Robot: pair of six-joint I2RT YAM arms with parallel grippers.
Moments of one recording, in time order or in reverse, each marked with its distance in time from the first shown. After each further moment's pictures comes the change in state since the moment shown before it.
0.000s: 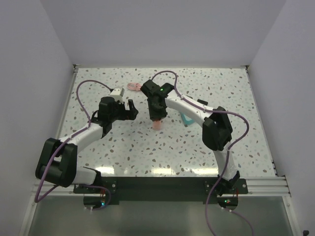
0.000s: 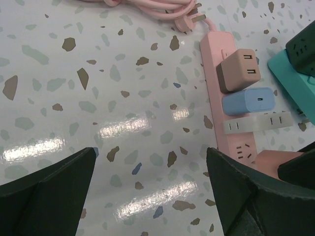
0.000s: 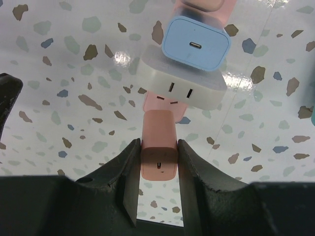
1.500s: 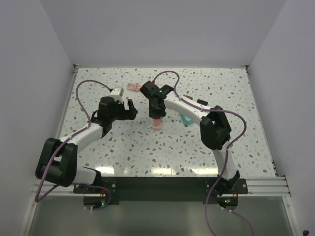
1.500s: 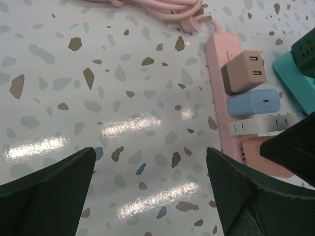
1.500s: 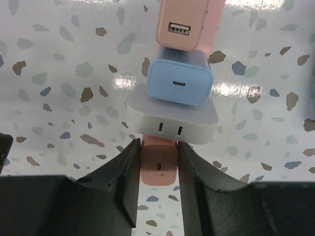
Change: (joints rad) left arm 0.005 0.002 0.000 0.001 -0.011 0.002; right arm -0.005 0.037 -0.032 0.097 0.100 0.108
